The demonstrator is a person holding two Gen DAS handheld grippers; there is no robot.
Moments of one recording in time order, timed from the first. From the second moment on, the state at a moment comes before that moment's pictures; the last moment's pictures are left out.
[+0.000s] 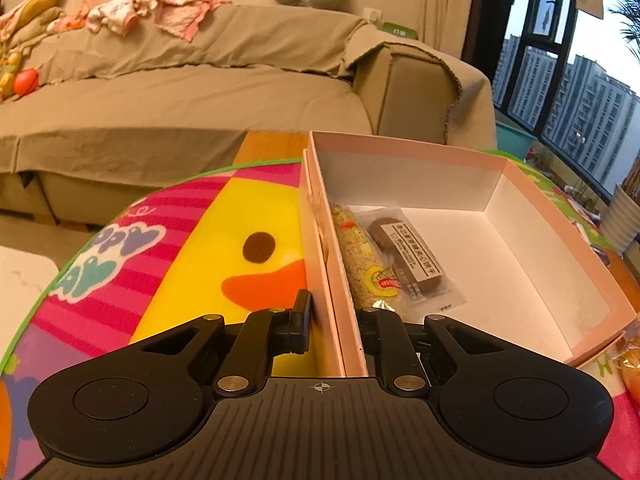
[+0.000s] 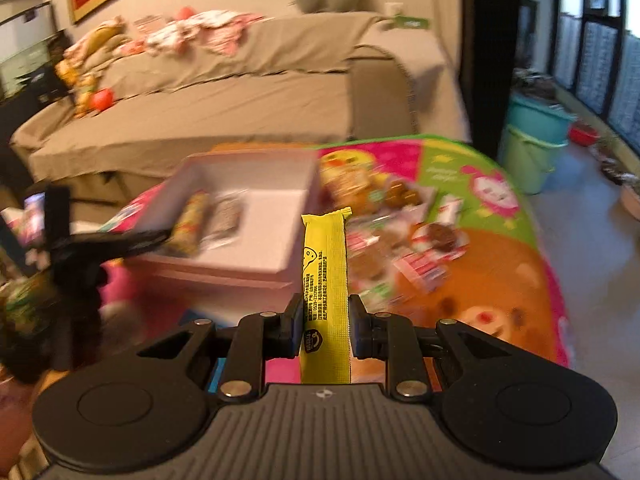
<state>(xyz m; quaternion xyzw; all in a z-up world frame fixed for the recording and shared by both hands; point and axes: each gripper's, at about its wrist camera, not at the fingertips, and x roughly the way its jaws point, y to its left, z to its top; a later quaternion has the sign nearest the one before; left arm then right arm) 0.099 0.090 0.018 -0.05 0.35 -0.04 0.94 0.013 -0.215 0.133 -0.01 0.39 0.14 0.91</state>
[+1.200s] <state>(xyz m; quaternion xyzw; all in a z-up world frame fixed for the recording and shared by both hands) 0.091 0.087 0.019 -0.05 0.34 -0.03 0.94 0.081 -0.167 0.110 -0.03 0.32 0.14 0.94</state>
